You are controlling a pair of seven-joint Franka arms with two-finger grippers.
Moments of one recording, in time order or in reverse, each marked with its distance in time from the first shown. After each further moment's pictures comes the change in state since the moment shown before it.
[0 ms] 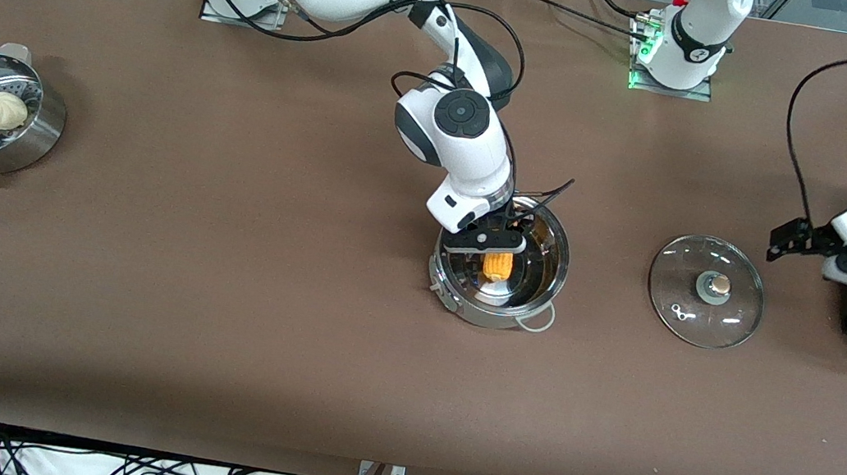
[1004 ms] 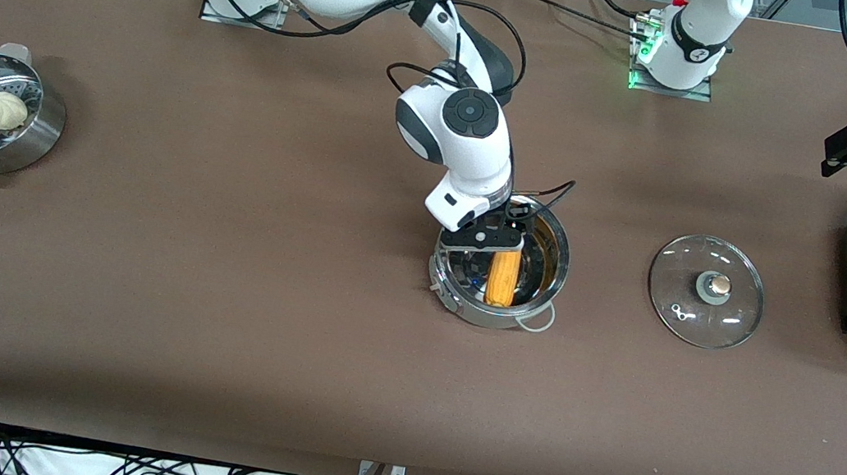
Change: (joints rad) left arm -0.009 -0.097 -0.127 0.351 0.103 -0.567 -0.327; right arm 0.008 -0.029 -0.035 0.046 -0.041 -0.152 -0.007
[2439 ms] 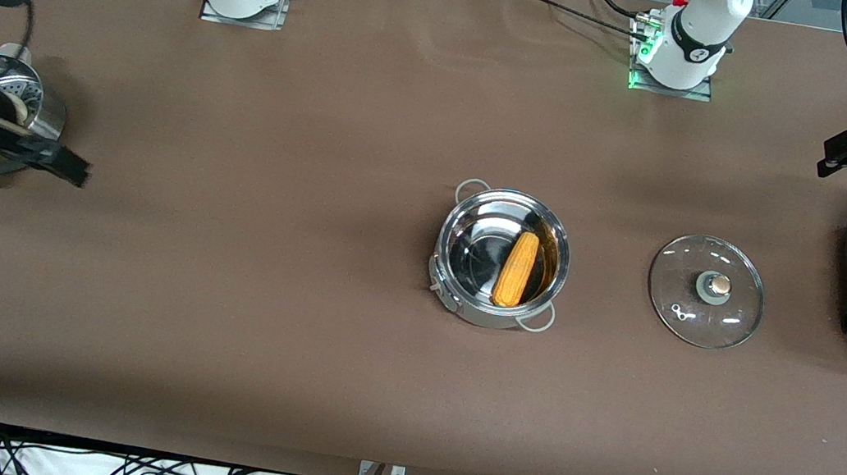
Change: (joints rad) left arm 0.000 0.011 0.027 0.003 -0.062 -0.019 -0.002; right arm -0.673 -0.620 -0.154 -0.260 0.007 -0.636 -0.464
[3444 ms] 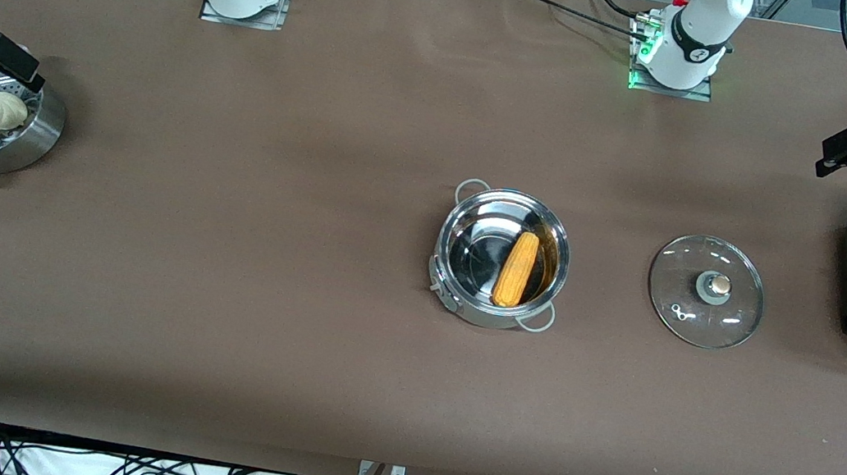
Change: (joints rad) left arm 0.000 0.001 -0.004 0.002 0.000 -0.001 0.000; right arm -0.111 -0.352 0.037 -0.438 0.029 0.056 -0.215
